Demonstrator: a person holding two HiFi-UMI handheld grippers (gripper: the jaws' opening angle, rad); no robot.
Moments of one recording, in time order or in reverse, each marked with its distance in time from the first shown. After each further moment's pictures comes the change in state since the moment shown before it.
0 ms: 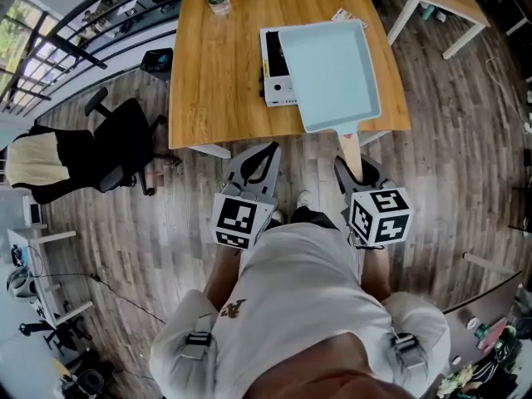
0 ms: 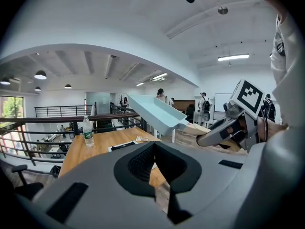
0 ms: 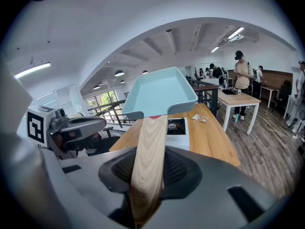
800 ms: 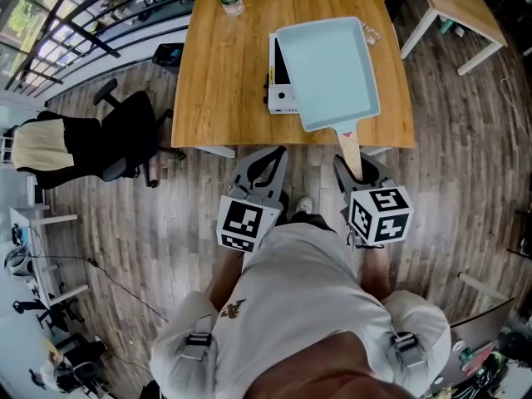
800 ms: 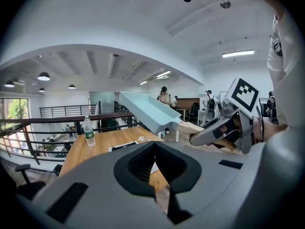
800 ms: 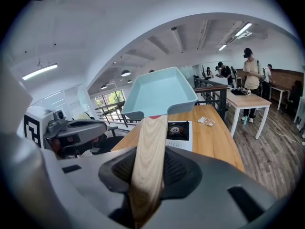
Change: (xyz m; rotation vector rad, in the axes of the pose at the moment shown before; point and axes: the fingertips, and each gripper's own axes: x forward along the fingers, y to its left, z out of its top) left arm 0.035 -0.008 0.014 -0.007 0.015 0.053; right arm 0.026 -0.027 0.030 -0.041 0.005 0.089
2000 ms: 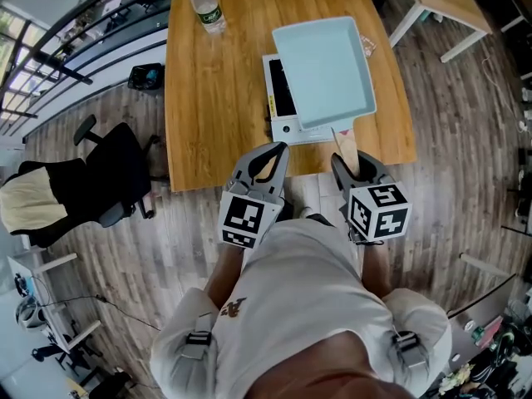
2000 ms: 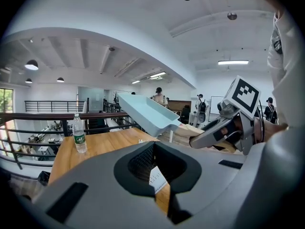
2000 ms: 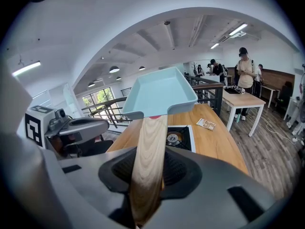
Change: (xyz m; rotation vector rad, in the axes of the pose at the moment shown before) left arm 0.087 0.120 0.015 -0.012 -0.007 -0.153; right arm 0.114 -0.007 0.067 0.057 0.038 -0.116
